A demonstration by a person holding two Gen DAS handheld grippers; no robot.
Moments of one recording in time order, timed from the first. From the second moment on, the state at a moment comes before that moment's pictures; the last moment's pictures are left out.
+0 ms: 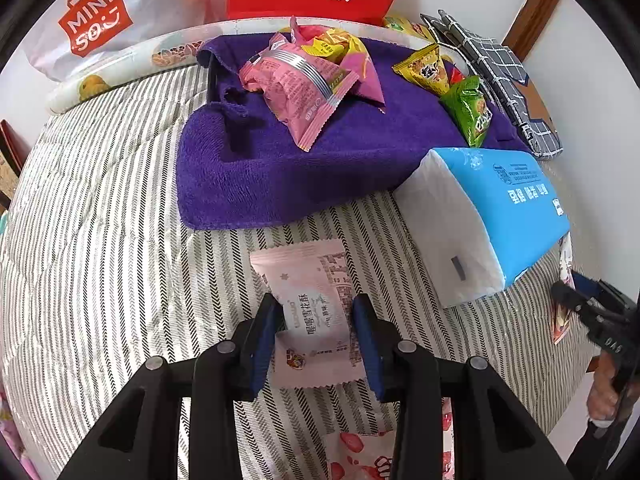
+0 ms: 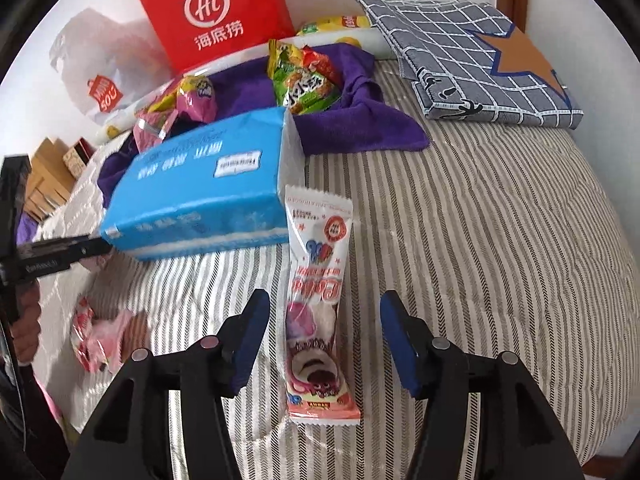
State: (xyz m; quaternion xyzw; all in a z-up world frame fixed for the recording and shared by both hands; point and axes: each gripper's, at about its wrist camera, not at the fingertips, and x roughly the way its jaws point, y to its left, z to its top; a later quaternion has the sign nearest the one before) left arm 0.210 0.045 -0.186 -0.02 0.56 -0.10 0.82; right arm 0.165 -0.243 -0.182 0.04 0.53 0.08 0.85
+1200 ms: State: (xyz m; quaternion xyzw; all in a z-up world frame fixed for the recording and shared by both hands) left arm 0.198 0.023 -0.190 0.03 0.50 -0.05 0.86; right arm 0.150 -0.246 -0.192 0.04 0.46 0.03 0.89
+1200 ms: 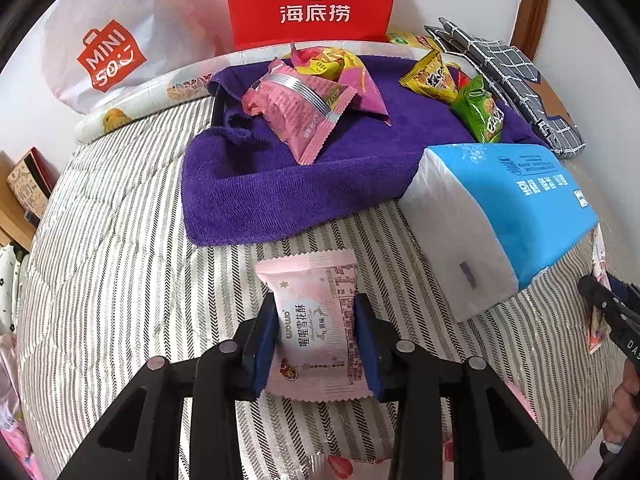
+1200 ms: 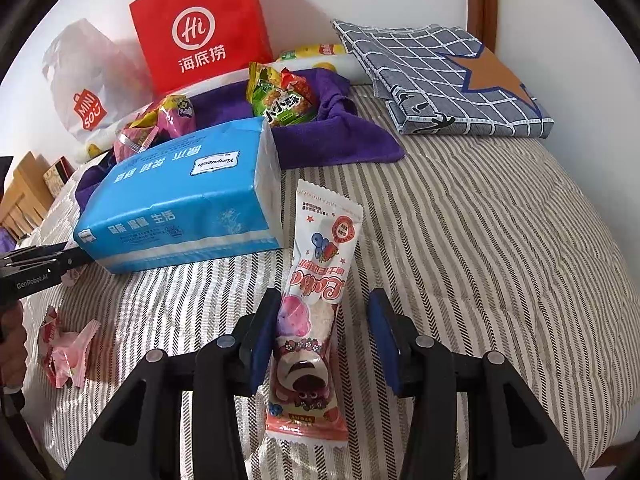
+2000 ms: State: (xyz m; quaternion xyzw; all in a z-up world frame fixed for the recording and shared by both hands) left arm 0.173 0.034 -0.151 -0.02 0.49 -0.06 0.87; right arm 0.129 -0.254 -0.156 0.07 0.45 0.04 0.89
